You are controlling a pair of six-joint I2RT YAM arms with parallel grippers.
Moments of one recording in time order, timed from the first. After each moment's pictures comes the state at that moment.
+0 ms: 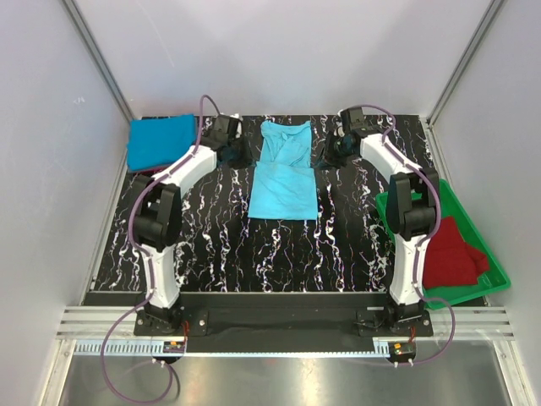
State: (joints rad) left arm -0.32 2.03 1.62 -0.42 0.19 -0.53; right arm 0.22 2.13 1.76 -0.60 -0.33 0.49
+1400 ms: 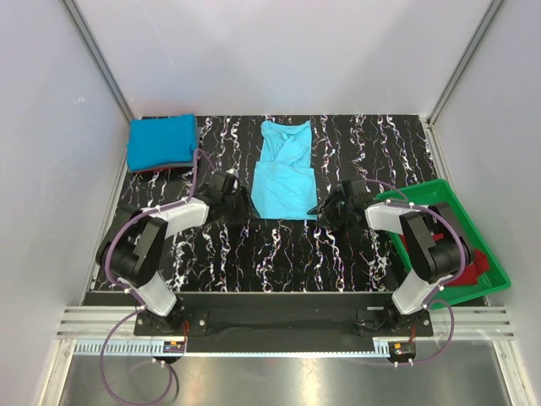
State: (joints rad) left arm -0.44 1.65 0.87 -0.13 0.20 -0.72; right arm 0.34 1.68 0.75 0.04 -0.28 1.16
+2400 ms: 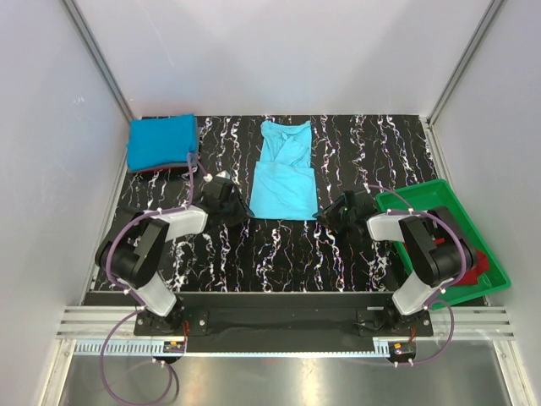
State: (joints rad) left arm -0.44 1.64 0.76 0.06 0.09 -0.82; right arm 0.35 1.65 0.61 0.28 -0.18 1.22
